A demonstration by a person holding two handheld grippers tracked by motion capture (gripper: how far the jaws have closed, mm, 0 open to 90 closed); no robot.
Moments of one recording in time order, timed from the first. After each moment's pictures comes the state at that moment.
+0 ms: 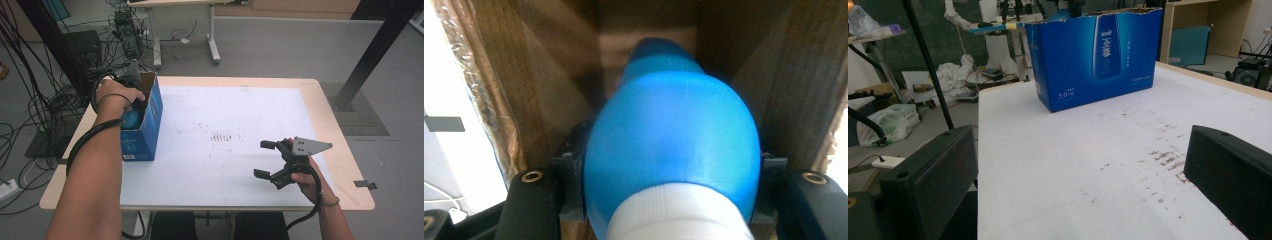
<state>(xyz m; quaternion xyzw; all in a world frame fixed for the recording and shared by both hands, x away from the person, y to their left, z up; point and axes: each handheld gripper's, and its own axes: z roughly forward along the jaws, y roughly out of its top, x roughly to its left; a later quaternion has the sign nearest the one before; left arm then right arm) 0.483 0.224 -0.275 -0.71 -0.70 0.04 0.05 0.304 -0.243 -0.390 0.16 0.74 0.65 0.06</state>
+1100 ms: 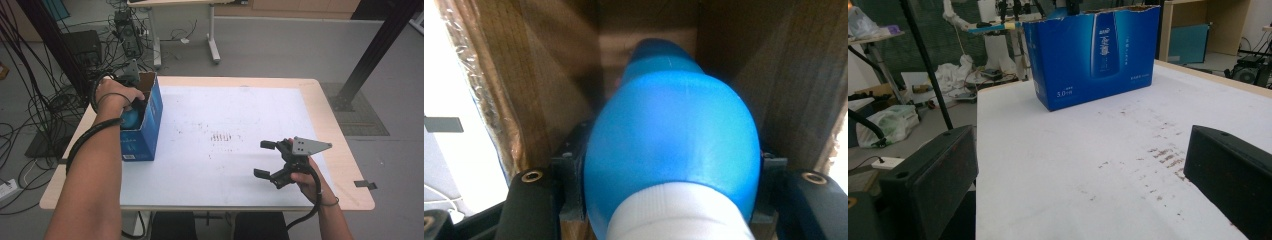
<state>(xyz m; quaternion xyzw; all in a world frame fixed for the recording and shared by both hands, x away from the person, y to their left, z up) 0.484 0.226 -0.275 -0.71 -0.70 0.04 0.05 0.306 -0.244 -0.392 0.17 0.74 0.65 0.06</state>
